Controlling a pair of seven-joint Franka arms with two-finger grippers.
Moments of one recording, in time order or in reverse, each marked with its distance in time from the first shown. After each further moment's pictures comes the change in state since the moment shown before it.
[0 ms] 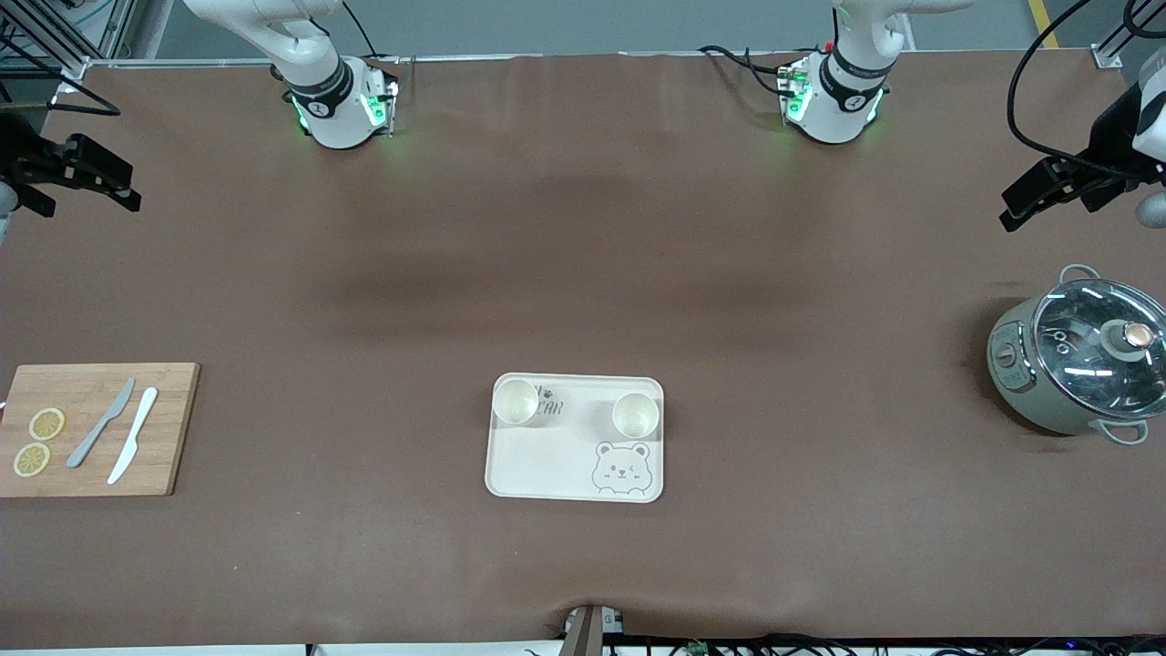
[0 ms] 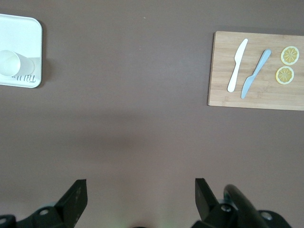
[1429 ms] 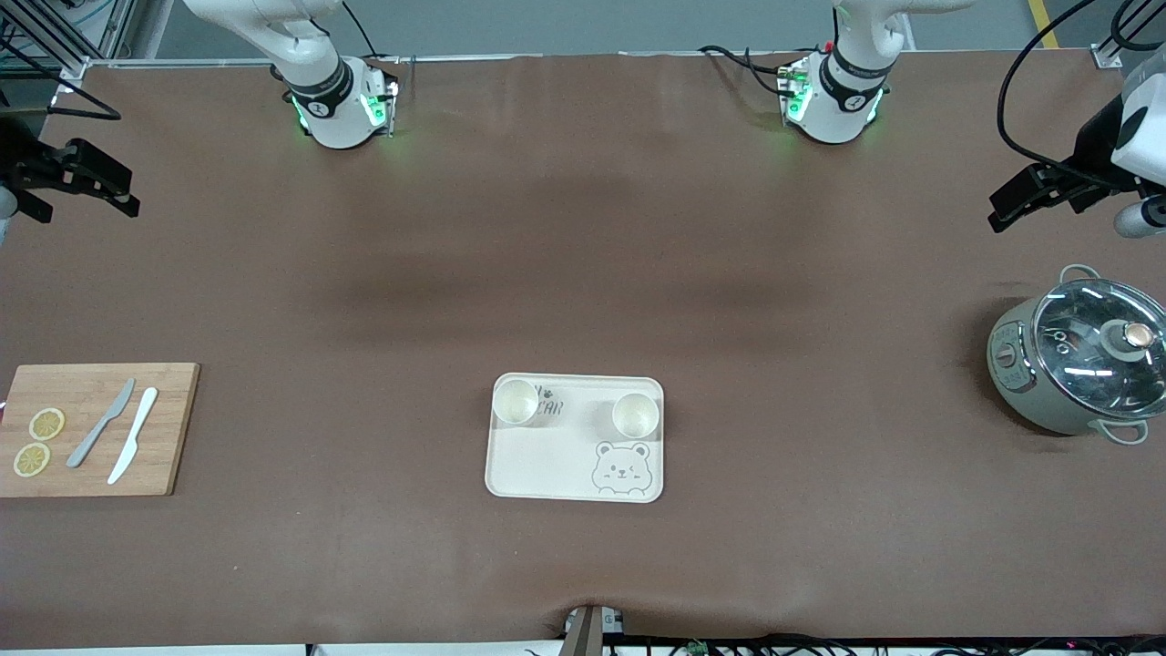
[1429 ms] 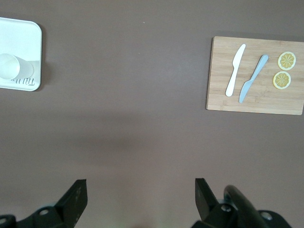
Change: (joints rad) left arm -0.006 0.011 -0.001 -0.011 0.000 -0.020 0.000; right arm -0.001 0.012 0.001 0.016 -0.006 0.008 -0.001
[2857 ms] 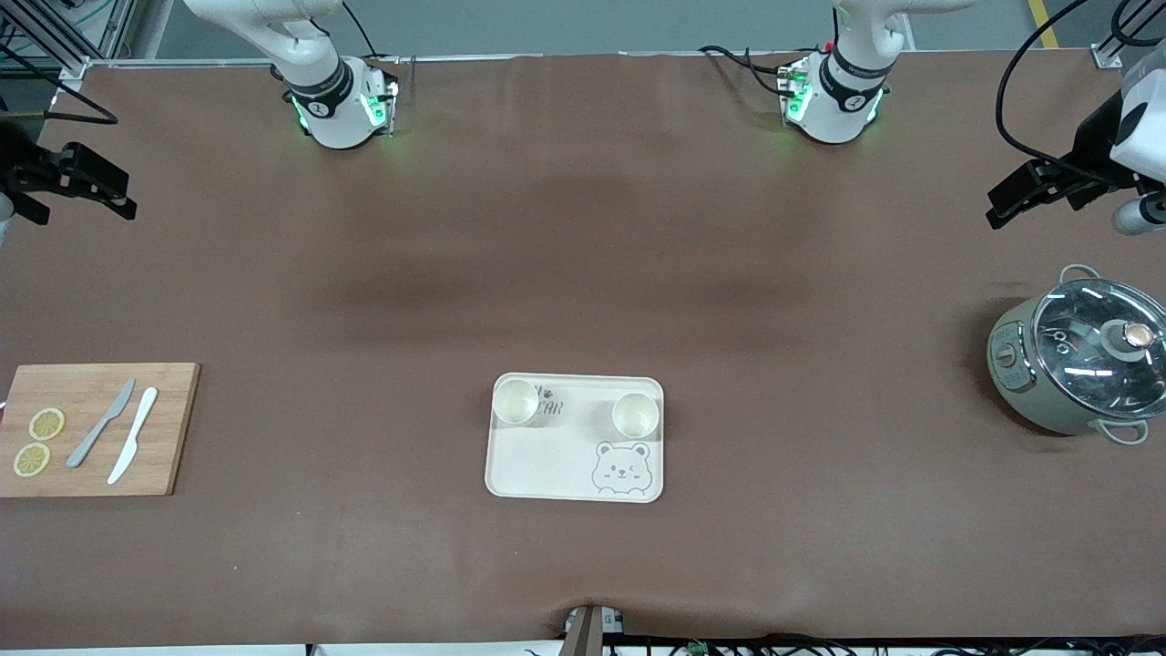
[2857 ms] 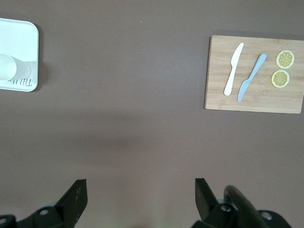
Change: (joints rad) left arm -0.002 0.004 -0.002 0.014 -0.005 -0.016 0.001; right arm -0.001 0.005 -0.005 0.000 -0.003 0.002 0.002
